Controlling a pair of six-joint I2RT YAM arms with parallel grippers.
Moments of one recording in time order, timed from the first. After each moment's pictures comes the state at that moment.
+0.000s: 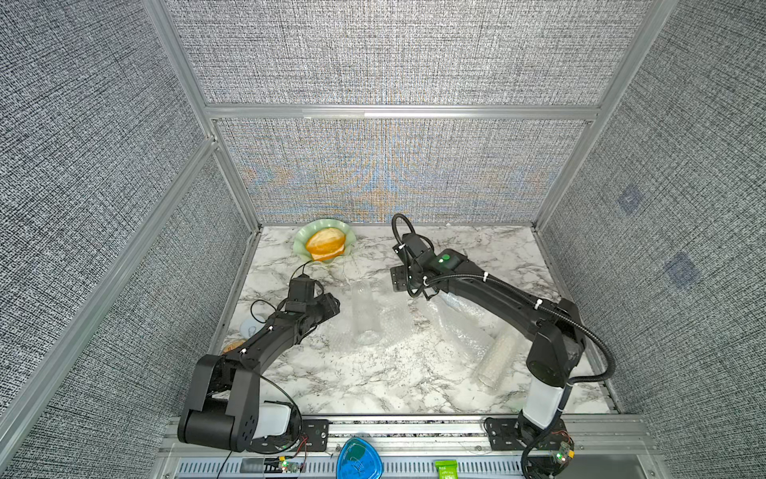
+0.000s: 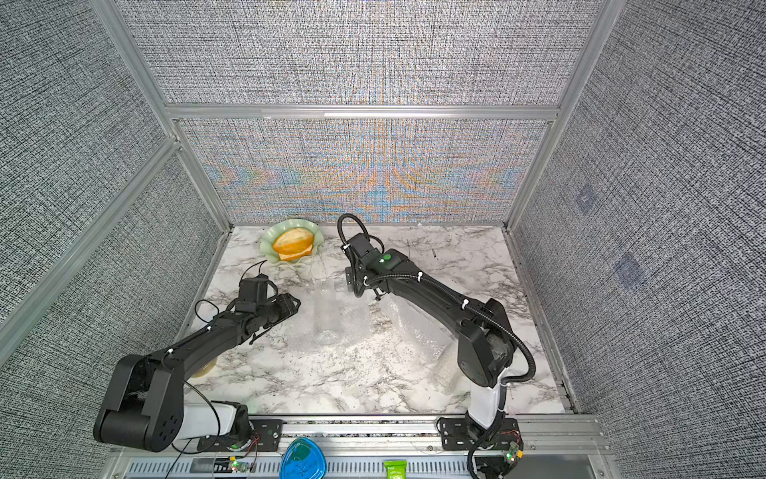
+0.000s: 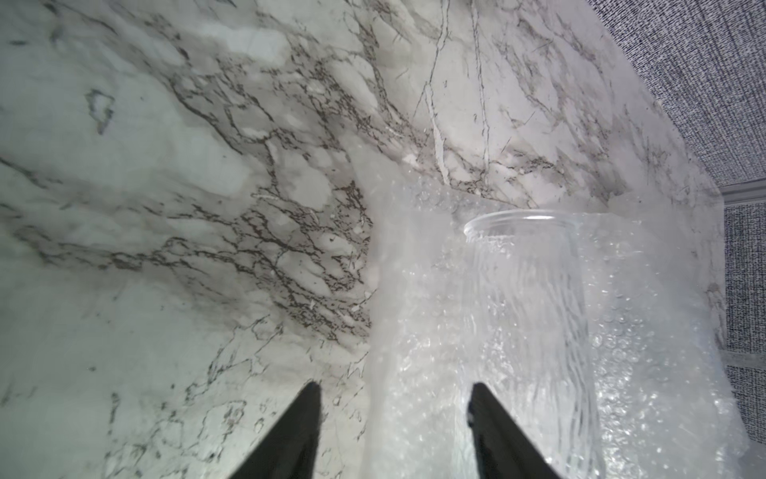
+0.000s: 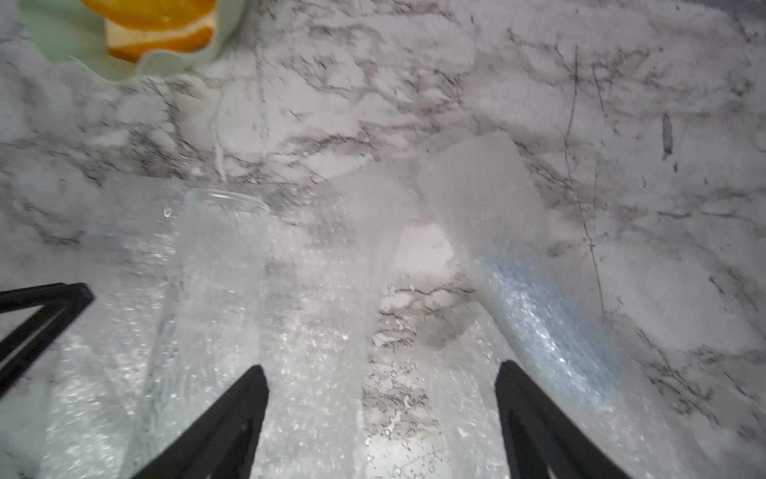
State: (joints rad) left arm -0.19 1.35 0.65 -0.15 0.21 -0.63; right arm 0.78 1.87 1.73 -0.82 0.26 0.45
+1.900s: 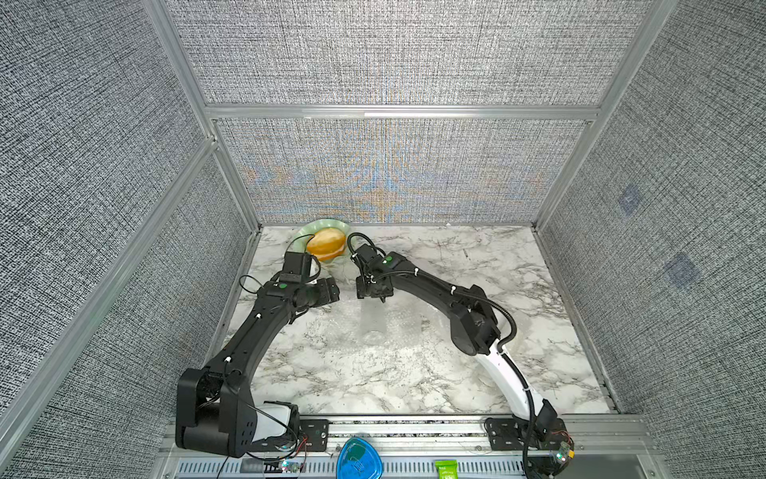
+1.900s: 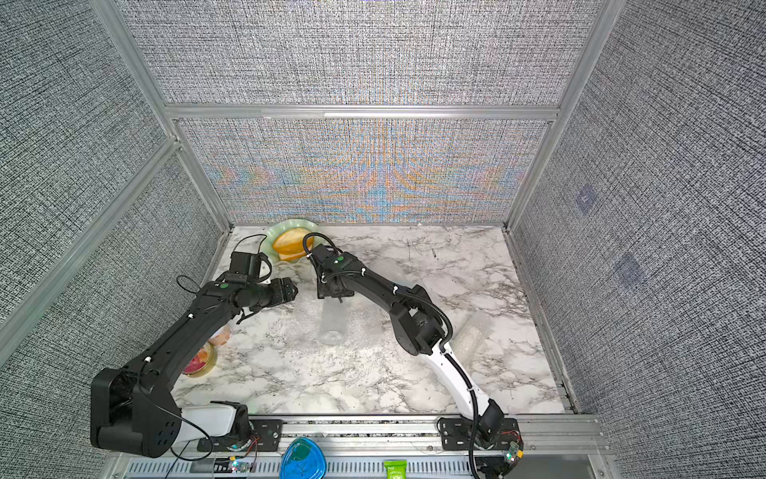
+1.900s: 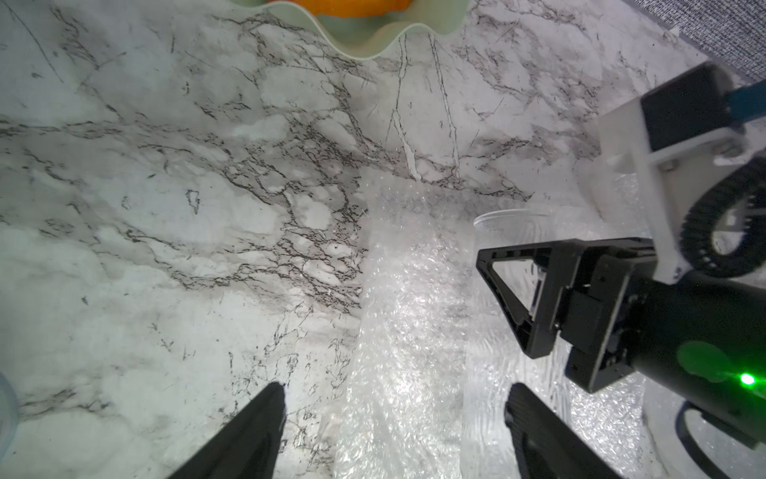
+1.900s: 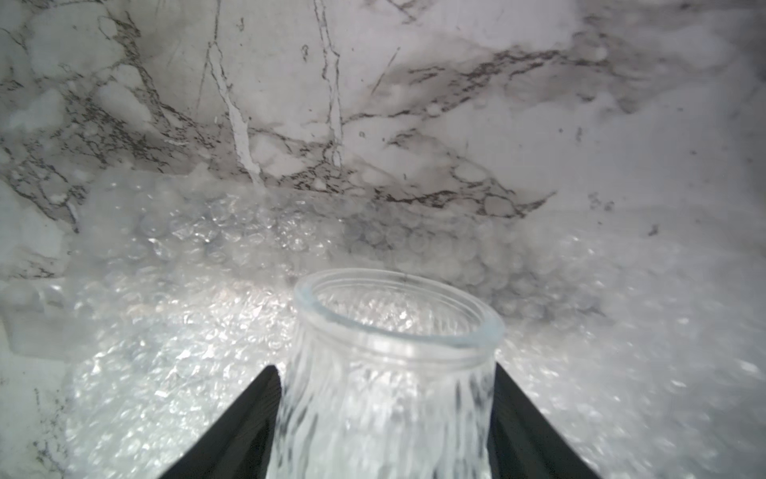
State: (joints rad) left arm -0.19 1.32 0.98 -0.63 0.17 -0.39; right arm 0.83 2.45 2.23 -0.96 0.13 0.64
